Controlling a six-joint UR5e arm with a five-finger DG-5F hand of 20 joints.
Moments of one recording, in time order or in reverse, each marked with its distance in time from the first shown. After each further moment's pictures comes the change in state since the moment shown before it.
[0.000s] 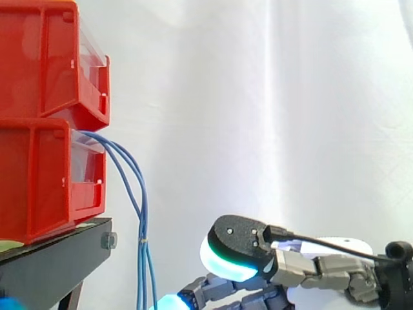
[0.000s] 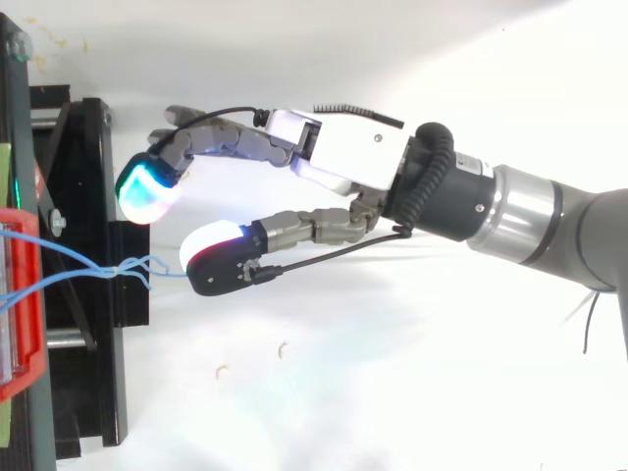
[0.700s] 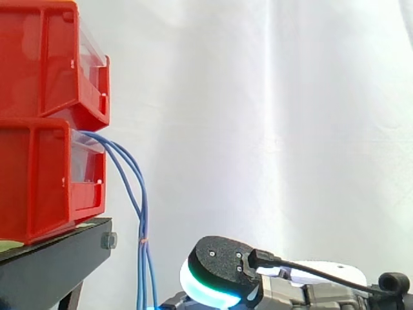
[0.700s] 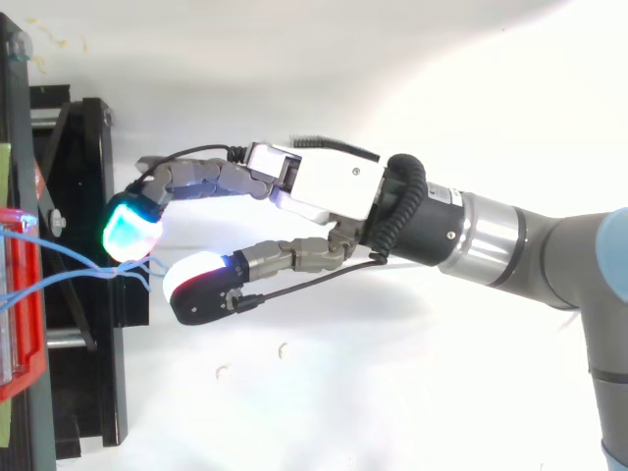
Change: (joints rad) arm 0.023 -0.068 0.024 0.134 0.002 0.014
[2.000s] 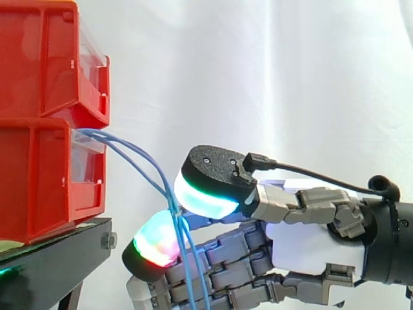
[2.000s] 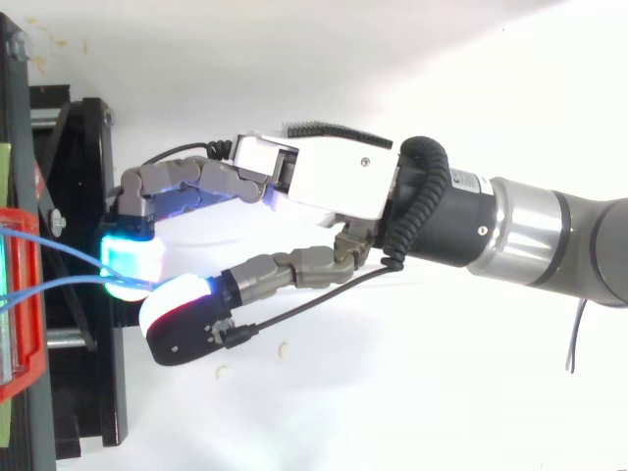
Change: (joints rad) arm -0.014 0.099 0.041 -0.142 -0.080 -0.027
